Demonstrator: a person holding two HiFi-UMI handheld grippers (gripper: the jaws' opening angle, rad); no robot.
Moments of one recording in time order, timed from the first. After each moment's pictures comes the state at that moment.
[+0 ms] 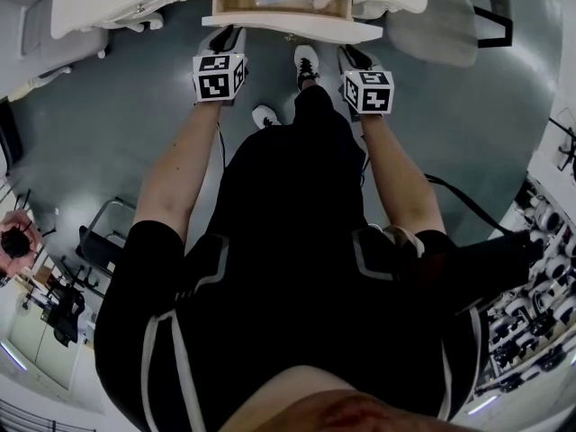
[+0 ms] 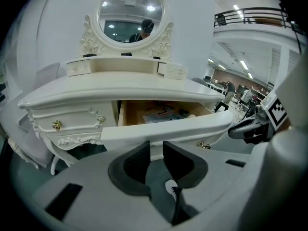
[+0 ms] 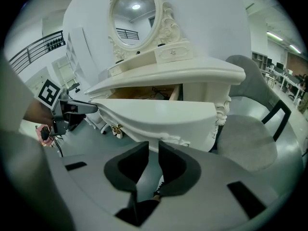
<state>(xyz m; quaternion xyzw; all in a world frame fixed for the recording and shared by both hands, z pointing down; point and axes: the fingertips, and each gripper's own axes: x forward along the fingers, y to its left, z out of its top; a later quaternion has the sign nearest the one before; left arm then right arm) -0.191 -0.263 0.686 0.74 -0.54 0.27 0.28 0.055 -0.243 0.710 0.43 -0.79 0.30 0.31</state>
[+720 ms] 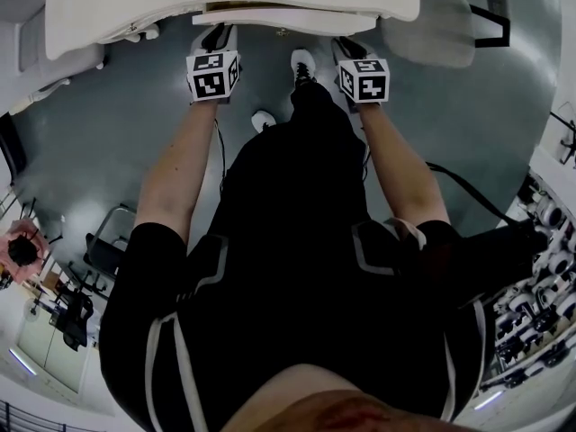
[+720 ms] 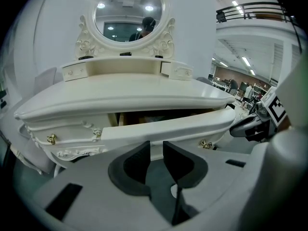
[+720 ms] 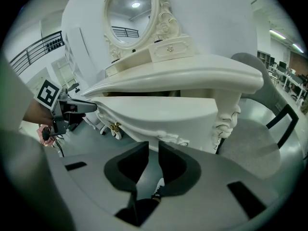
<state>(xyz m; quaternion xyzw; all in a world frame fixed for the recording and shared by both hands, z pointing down) -0.197 -0.313 0.685 0.74 -0.56 0.28 0.27 0.050 -0.295 0.714 0.42 -0.79 0.31 0.32</state>
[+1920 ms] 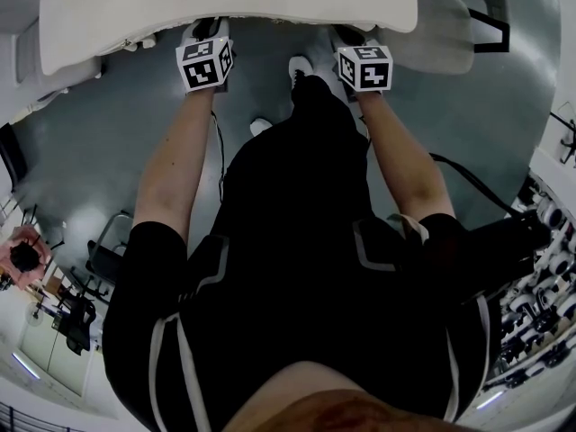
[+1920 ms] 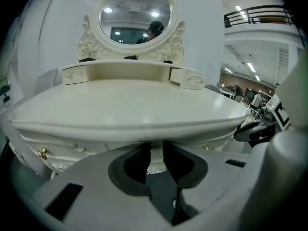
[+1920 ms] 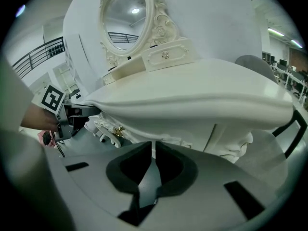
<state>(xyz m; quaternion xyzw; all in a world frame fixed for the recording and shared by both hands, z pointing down) -0.206 -0.379 0.678 0.73 -0.59 0.24 0.26 0.043 -0.359 0.704 0.42 -0.81 0.30 0.29</state>
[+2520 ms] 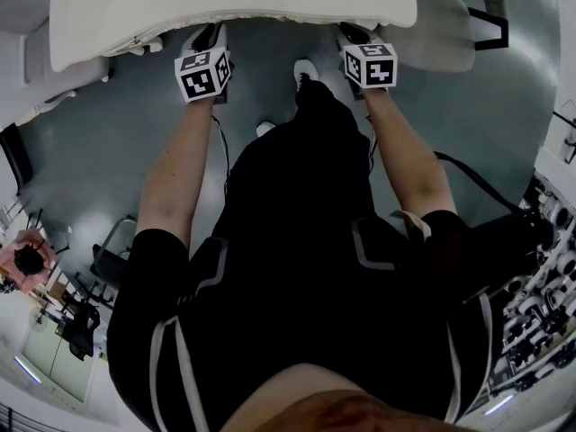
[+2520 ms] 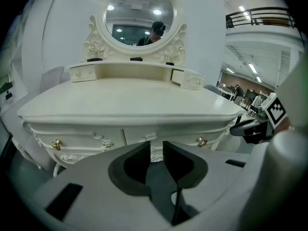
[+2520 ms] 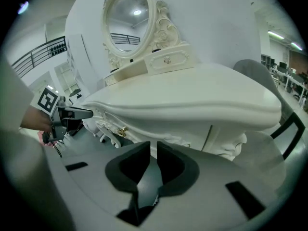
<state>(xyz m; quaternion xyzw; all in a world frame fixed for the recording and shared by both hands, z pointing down) -0.223 -0.342 0.668 0.72 -0.59 0.25 0.28 0.046 -0.351 0.694 0.43 -0.81 0.29 0.28</state>
